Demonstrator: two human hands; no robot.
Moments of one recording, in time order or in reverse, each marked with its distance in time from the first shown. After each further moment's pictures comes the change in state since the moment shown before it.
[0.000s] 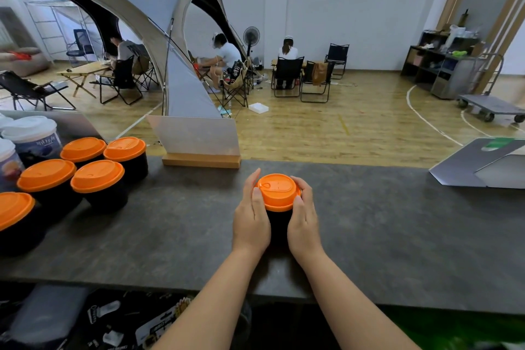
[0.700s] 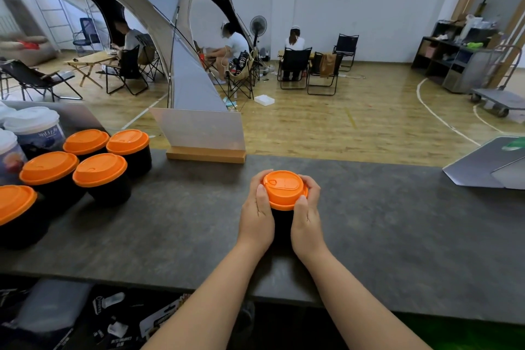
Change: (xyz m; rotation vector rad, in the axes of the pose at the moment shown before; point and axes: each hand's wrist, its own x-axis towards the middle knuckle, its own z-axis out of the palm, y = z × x) left_hand 0.007 -0.002 -0.001 -0.073 -0.066 -0.021; right_hand 0.001 -0.004 0.006 0.084 -0.099 0.007
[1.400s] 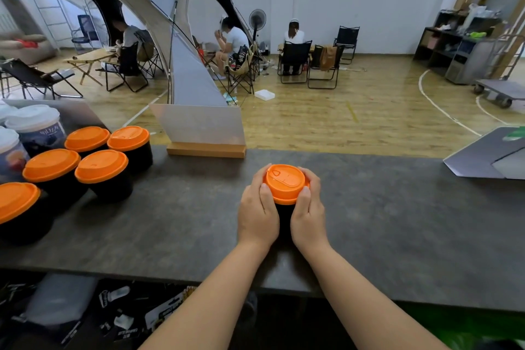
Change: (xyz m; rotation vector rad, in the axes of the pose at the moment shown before) left_hand -0.005 -0.003 0.002 0.218 0.103 0.112; right_hand -0.003 0.000 -0.003 -0.143 0.118 -0.012
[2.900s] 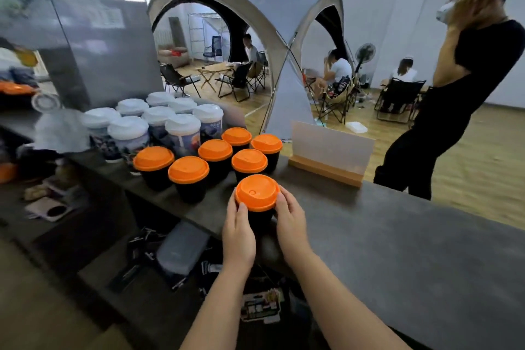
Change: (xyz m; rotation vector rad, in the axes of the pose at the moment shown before) left_hand -0.026 -0.050 -0.222 -0.318 0.461 -0.392; right_hand -0.066 -0.095 0.205 0.398 -0.516 0.190
